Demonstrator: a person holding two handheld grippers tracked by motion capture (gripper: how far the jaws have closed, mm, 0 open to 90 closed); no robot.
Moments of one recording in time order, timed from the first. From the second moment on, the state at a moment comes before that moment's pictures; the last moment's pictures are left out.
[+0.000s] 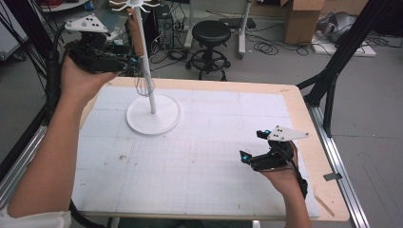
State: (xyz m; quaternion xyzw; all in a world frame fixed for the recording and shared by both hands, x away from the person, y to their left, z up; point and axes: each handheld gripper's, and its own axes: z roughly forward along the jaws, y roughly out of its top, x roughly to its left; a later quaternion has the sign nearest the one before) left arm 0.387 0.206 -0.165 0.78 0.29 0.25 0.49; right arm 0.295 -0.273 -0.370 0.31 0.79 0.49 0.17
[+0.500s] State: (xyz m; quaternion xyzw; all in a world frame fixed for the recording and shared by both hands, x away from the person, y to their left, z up) left arm 0.373 0.211 -0.181 0.78 0.28 0.23 0.51; right arm 0.295 -0.272 -0.371 0.31 0.79 0.49 0.17
